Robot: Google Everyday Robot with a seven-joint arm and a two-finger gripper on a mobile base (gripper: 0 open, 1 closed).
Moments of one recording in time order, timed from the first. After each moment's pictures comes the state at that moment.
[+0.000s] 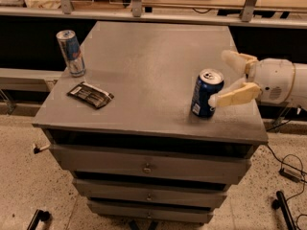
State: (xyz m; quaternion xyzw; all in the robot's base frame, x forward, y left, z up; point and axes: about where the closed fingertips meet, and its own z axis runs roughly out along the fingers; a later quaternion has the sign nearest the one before) arm 0.526 -0.151 0.929 -0.43 0.61 0.37 0.55
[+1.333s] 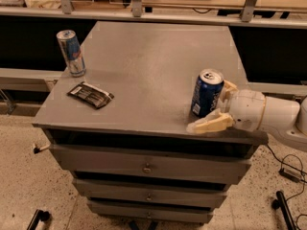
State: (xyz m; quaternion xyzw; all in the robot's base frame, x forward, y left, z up) arm 0.518 -0.116 0.857 -0.43 0.61 0.33 0.58
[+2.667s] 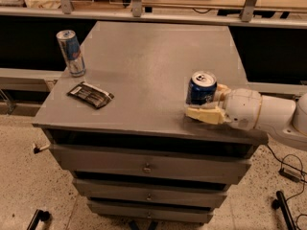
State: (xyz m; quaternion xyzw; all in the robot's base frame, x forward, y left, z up) arm 0.517 -0.109 0.858 -0.44 0.60 0.33 0.58
